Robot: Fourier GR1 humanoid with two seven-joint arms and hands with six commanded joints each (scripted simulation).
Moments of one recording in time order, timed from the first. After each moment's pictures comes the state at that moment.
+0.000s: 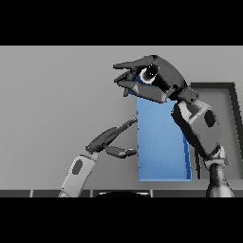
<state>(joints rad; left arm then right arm) -0.18 -0.06 -0.37 -1.60 -0.22 -0.42 0.12 -1.05 -0.39 0.14 -1.68 -0.69 0.07 0.47</state>
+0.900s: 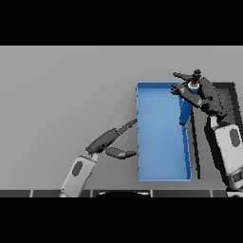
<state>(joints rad) -0.16 -0.06 -0.38 -1.60 -0.22 -0.42 0.11 -0.53 -0.58 0.07 -1.65 -0.61 -0.02 0.57</state>
